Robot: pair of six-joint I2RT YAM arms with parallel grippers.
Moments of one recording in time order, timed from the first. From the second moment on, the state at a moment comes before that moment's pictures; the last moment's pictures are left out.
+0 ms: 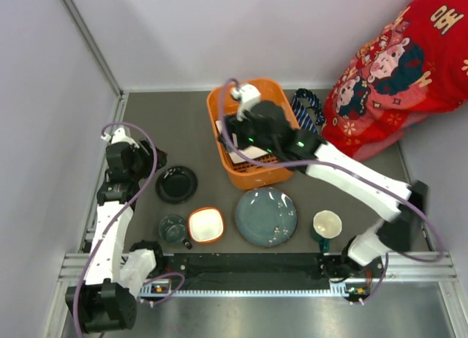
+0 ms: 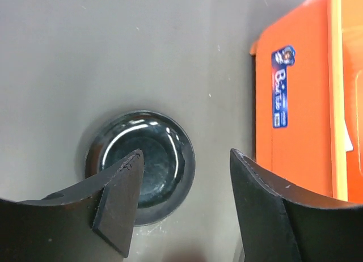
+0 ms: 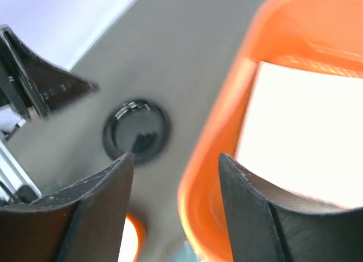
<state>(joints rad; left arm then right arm) 0.10 0.87 0.74 -0.37 0.12 -0.52 0.94 1.59 1.60 -0.38 0.13 0.26</state>
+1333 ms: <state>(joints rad) -0.87 1.18 0.76 -0.25 -0.38 -0.62 0.15 1.06 0.61 -0.33 -0.55 0.52</state>
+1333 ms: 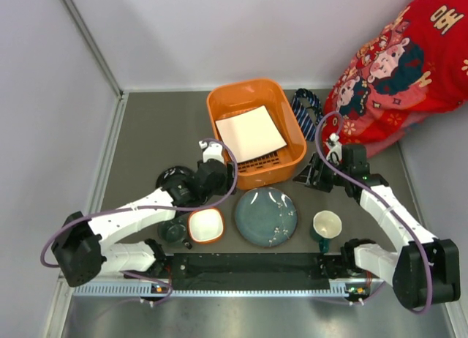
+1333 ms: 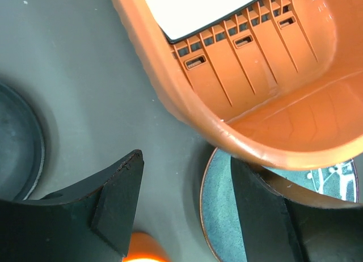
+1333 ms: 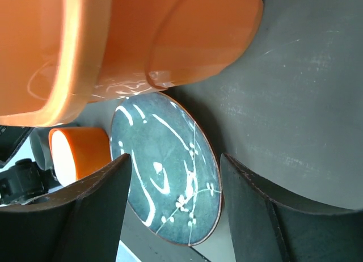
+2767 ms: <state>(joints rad) -0.90 1.35 0.67 -0.15 -0.33 -0.72 0.16 1.28 0.45 -0.19 -0.62 0.51</state>
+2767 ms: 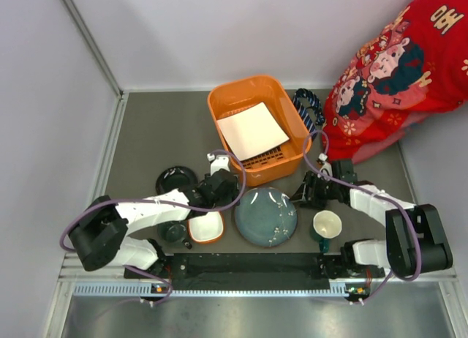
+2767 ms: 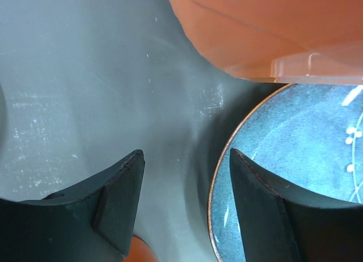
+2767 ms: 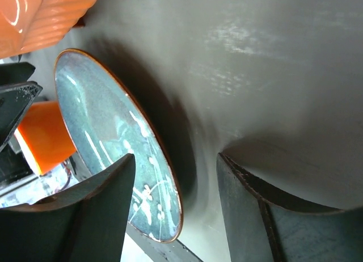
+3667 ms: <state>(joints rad) -0.93 1.35 0.62 -0.11 -0.26 -0.76 0.22 1.40 0.45 -0.04 -0.72 0.56</state>
